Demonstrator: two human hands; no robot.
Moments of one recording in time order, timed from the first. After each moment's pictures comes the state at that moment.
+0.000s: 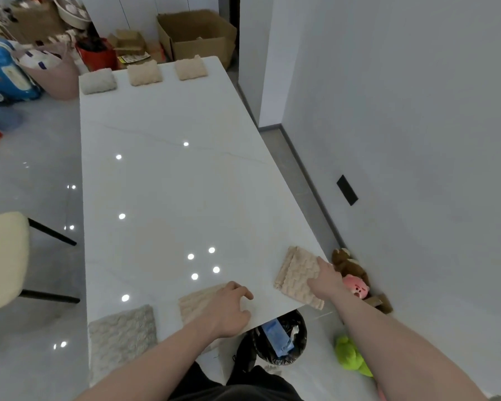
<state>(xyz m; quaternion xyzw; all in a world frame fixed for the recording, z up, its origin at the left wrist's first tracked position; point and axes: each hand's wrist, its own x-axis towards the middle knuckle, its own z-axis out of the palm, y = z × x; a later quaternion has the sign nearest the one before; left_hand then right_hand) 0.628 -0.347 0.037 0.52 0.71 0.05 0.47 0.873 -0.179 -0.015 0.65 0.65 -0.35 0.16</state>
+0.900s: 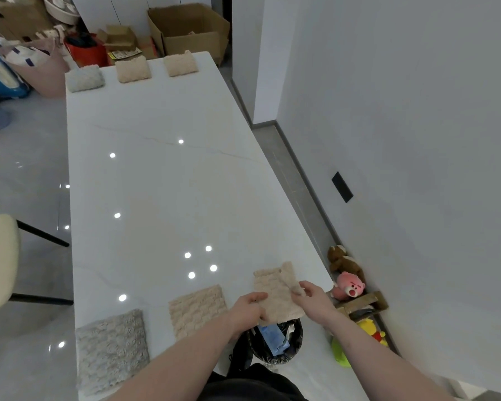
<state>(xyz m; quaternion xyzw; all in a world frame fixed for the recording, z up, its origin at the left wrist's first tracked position) 0.686 -0.317 0.012 0.20 0.67 0.20 0.68 0.882 -0.227 -0.014 0.64 0.55 -0.53 0.01</state>
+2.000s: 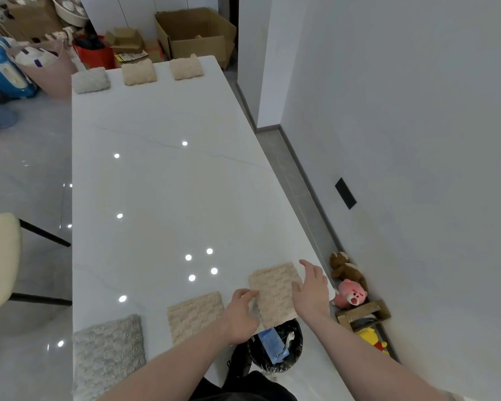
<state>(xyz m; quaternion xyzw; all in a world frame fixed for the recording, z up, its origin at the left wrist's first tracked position) 0.667 -0.322 0.005 0.45 0.70 0.12 0.55 0.848 -0.211 -0.015 0.66 0.70 -0.28 -0.04</state>
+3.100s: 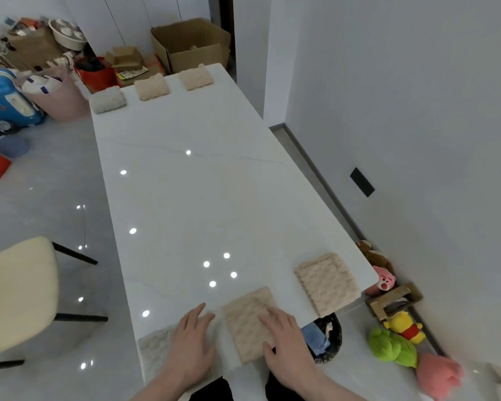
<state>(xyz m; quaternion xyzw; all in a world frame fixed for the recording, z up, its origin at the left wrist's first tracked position) 0.479 -0.480 -0.010 0.55 0.77 0.04 0.31 0.724 -0.397 -0.014 0.49 0.79 -0.38 0.01</state>
